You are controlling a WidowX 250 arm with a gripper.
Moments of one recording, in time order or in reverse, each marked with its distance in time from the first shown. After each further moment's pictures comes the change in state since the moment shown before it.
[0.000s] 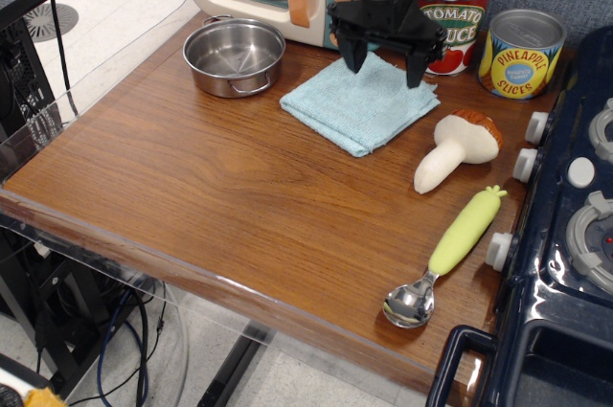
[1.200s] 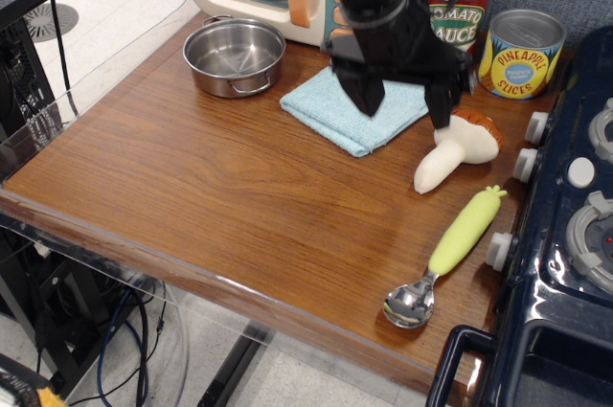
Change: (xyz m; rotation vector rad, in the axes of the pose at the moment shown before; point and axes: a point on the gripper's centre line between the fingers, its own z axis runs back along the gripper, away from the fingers) arm -0.060 -0.045 0.083 -0.202 -0.035 0.009
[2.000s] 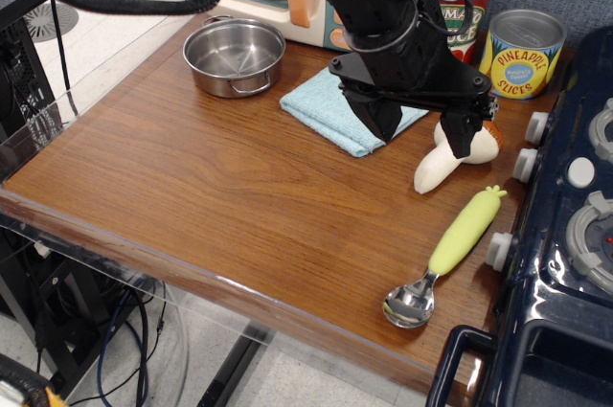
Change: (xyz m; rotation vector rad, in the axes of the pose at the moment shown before) arm -0.036 -0.040 0.021 -0.091 -0.018 -0.068
